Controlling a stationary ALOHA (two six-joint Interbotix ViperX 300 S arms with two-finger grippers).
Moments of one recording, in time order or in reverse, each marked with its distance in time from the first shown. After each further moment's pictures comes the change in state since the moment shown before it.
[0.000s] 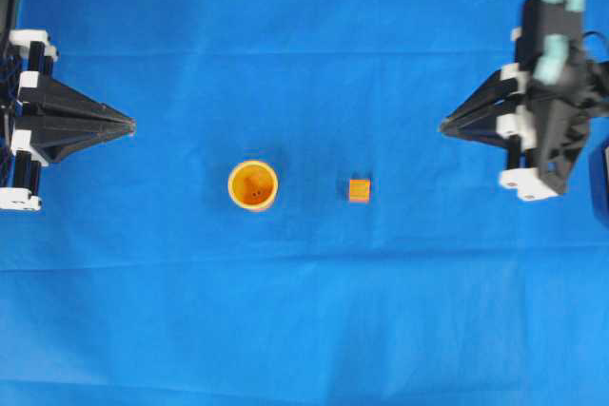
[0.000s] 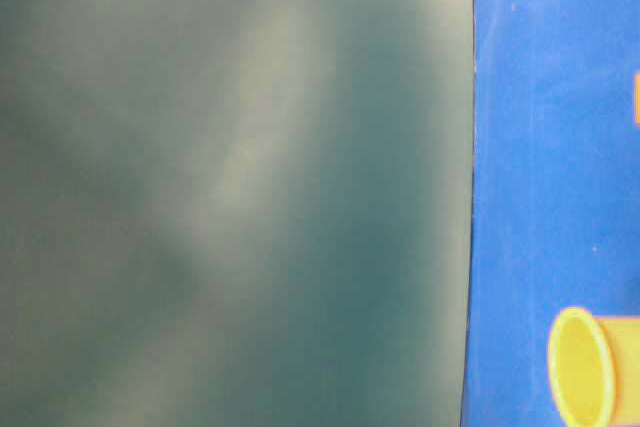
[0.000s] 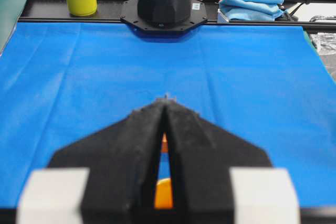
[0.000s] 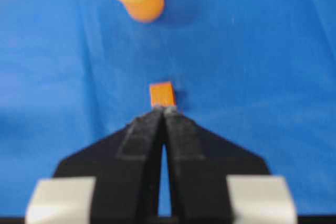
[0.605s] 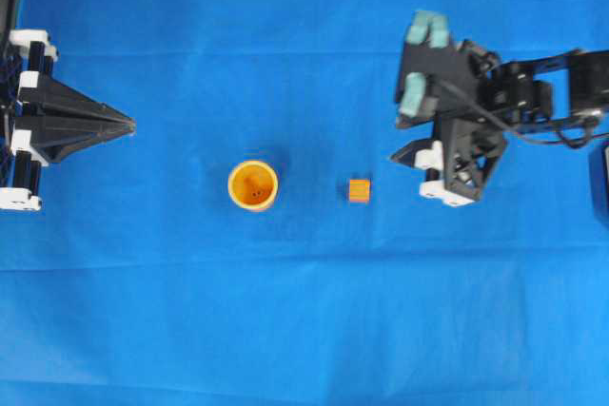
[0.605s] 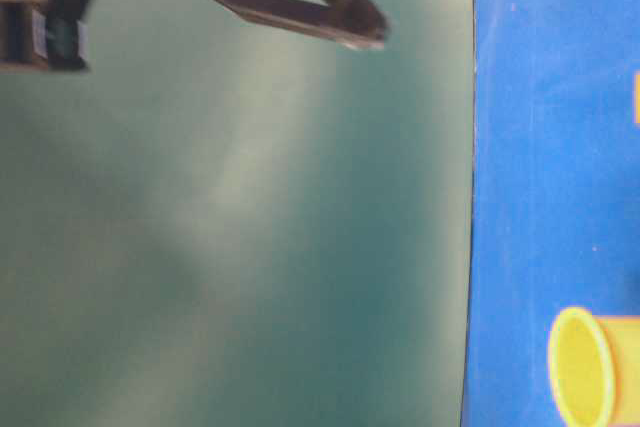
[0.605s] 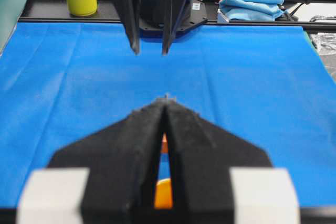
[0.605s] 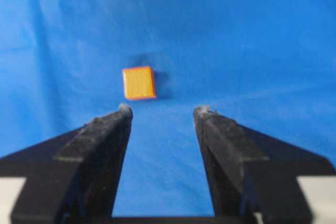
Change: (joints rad) left arm 0.002 0.000 -0.002 0.000 0.000 0.000; right arm 0.000 0.311 -0.118 -0.035 0.037 -0.025
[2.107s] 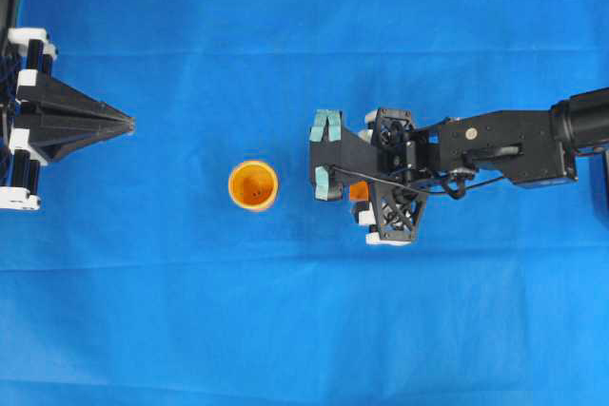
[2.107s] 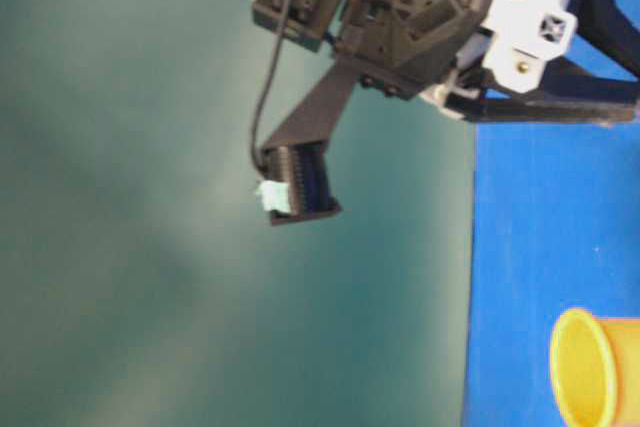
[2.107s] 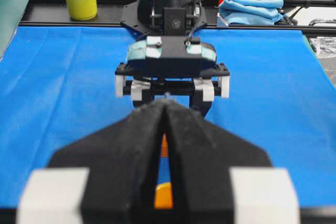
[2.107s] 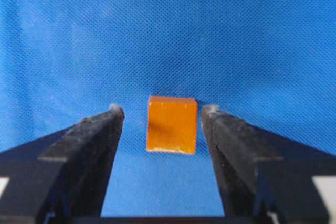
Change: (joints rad) left arm 0.000 -0.002 -0.008 0.000 0.000 0.000; right arm 0.067 0.390 -0.087 0.043 -0.146 -0.144
